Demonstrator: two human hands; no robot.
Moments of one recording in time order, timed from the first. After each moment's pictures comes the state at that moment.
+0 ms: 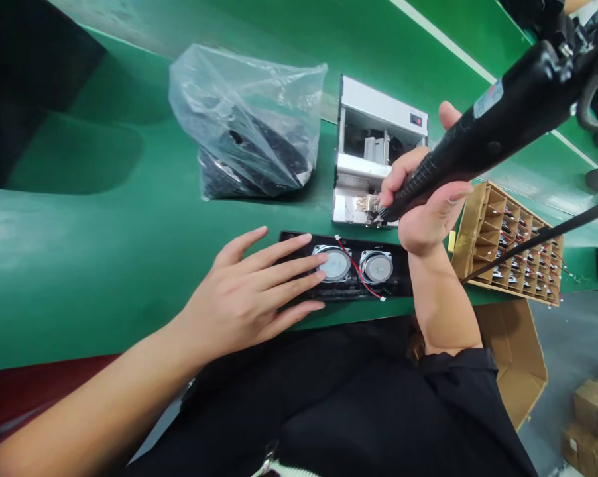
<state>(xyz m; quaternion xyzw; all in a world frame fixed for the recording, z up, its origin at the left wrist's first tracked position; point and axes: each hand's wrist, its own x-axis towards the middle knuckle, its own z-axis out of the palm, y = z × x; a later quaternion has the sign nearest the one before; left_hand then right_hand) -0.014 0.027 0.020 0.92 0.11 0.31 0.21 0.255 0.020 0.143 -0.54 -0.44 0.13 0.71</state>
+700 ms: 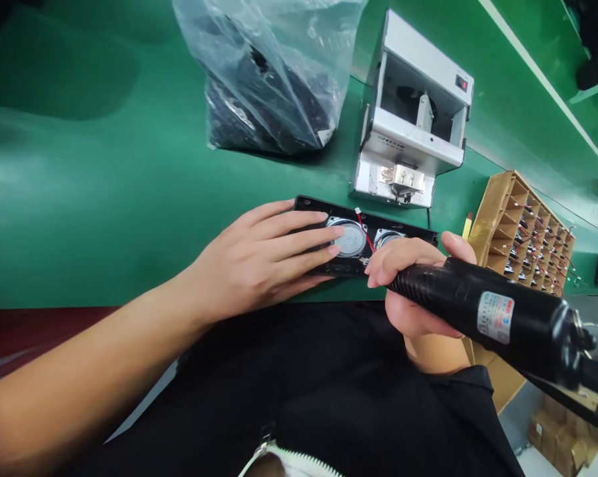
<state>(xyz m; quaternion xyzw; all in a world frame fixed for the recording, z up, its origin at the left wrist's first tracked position) -0.012 0.030 0.005 0.91 0.10 0.28 0.28 0.201 -0.080 0.092 -0.53 -0.53 0.04 0.66</state>
